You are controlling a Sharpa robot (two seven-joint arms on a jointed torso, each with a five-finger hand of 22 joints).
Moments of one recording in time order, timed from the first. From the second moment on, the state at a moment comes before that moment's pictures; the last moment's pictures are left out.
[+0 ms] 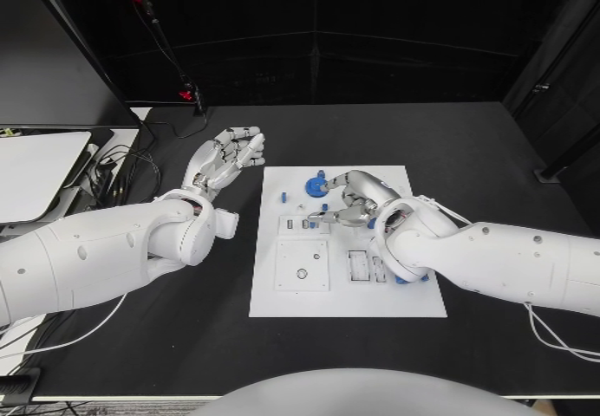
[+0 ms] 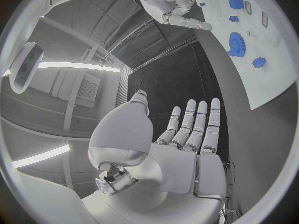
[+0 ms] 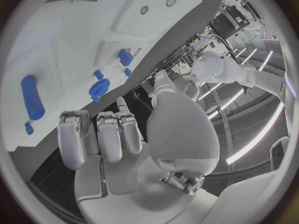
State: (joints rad) left arm 1.25 -0.75 -0.24 1.42 -0.09 -0.50 0.68; left_hand 1.14 0.04 -0.11 0.29 0.25 0.22 0.14 0.72 0.07 0.43 0.25 0.77 0.09 0.30 0.24 0.88 0.09 0.10 0.46 0.29 0.41 0.15; right arm 1.14 -0.74 -0.10 1.61 -1.26 -0.64 -0.32; right_hand 1.24 -0.18 -0.08 0.30 0.09 0.79 0.15 0.07 0.07 1.47 0.07 1.57 1.31 1.47 0.02 1.57 1.31 0.01 1.46 0.13 1.55 1.31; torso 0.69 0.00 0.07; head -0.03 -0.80
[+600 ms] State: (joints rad) left arm 1.30 -0.80 -0.24 1.47 -0.59 -0.44 0.49; left_hand 1.05 0.00 -0.15 0.29 0.25 0.42 0.15 0.62 0.06 1.46 0.11 1.55 1.29 1.44 0.05 1.55 1.26 0.09 1.19 0.15 1.36 1.06; right arm 1.22 -0.96 -0.10 1.68 -0.55 -0.64 0.12; right_hand 1.16 -0.02 -0.15 0.29 0.11 0.85 0.12 0.08 0.07 1.25 0.04 1.25 1.27 1.46 0.00 1.48 1.31 0.12 1.08 0.11 1.09 1.30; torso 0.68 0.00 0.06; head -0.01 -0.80
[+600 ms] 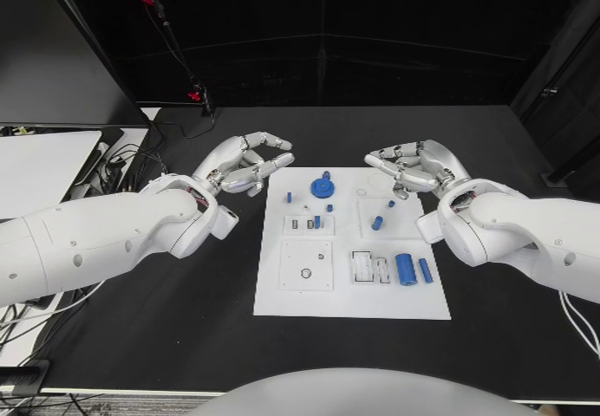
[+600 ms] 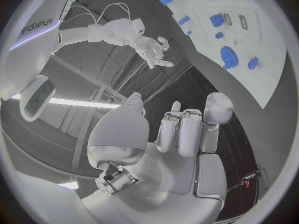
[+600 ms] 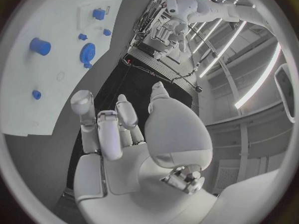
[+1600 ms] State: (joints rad) left arm 1.41 -0.60 -0.24 1.31 -0.88 0.10 -0.16; left_hand 0.96 -0.01 -0.09 0.29 0.19 0.71 0.12 0.83 0.33 1.47 0.05 1.57 1.31 1.47 0.01 1.57 1.31 0.01 1.47 0.13 1.56 1.31; right arm 1.22 -0.97 -0.10 1.66 -0.05 -0.42 0.37; right_hand 1.13 0.07 -0.23 0.29 0.11 0.82 0.12 0.09 0.07 0.86 0.06 0.94 0.88 1.17 0.02 1.28 1.16 0.17 0.85 0.13 0.79 1.18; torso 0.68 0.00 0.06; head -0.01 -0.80
